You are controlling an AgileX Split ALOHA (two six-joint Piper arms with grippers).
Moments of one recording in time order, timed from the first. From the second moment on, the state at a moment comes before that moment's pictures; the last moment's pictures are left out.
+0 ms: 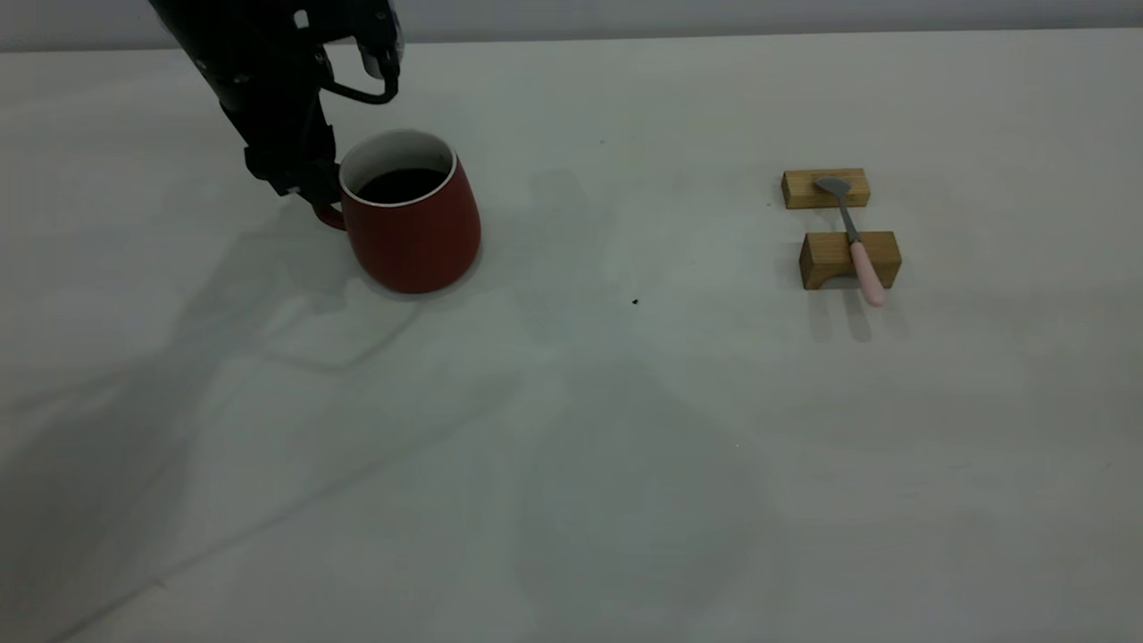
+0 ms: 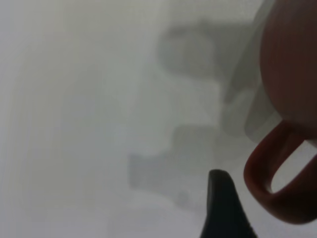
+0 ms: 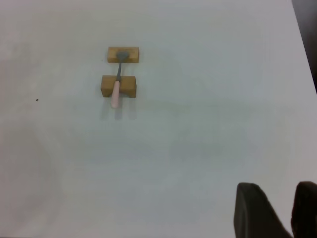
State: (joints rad) left arm -0.21 2.35 -1.48 -0.03 0.36 1.08; right arm 0.14 0.02 -0.47 -0.09 1.13 0.07
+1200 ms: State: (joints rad) left arm -0.45 2.42 -1.48 -0.06 0.12 0.94; right arm 0.14 0.02 -0.47 -0.09 1.13 0.07
